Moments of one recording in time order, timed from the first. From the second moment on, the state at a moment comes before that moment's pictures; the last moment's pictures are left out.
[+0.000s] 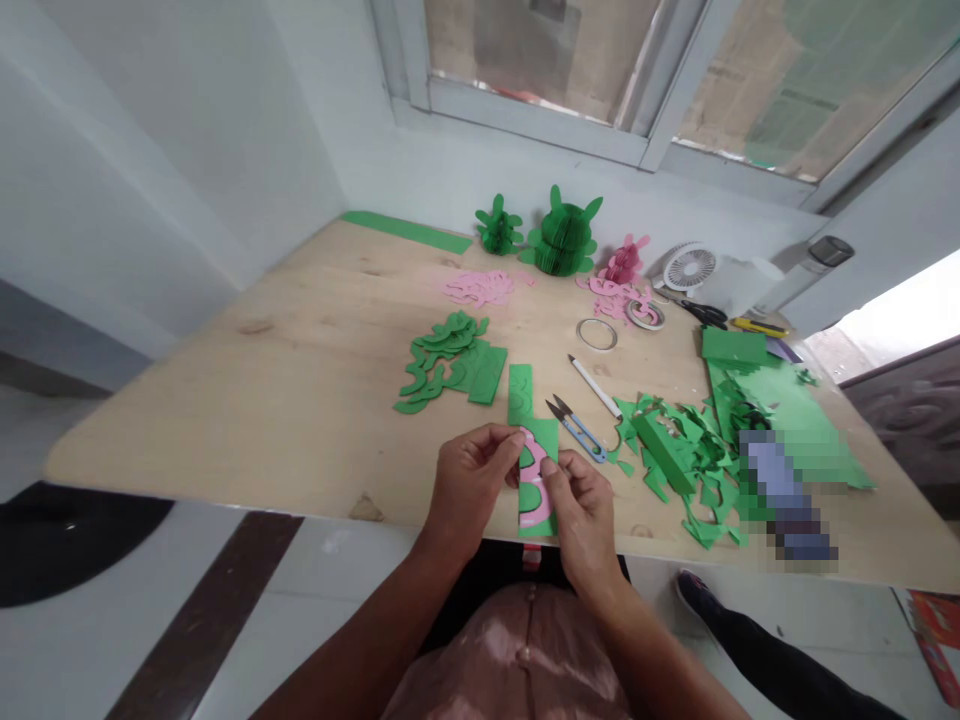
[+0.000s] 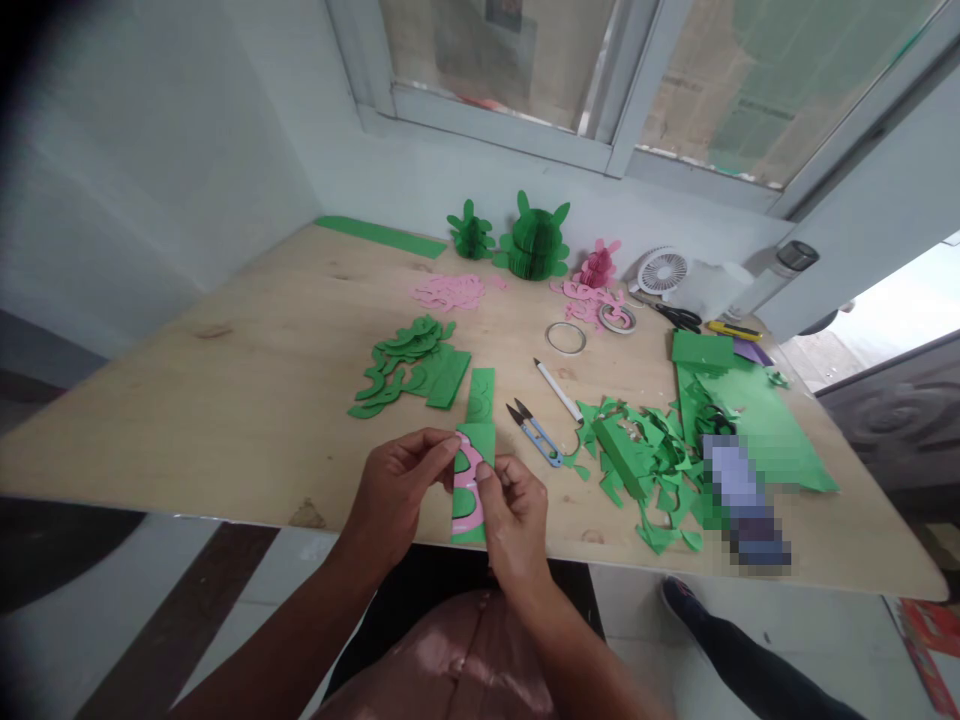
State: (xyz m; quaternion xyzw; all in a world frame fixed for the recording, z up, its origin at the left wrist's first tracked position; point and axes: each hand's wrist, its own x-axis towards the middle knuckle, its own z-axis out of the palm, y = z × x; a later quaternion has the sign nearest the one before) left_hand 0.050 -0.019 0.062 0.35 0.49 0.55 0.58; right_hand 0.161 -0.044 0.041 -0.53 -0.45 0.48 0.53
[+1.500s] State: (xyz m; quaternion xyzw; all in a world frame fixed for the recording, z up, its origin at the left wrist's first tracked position) left_hand 0.041 -0.033 0.054 0.34 0.49 0.48 0.64; right_hand 0.162 -0.039 0.035 -0.54 -0.45 0.46 0.55
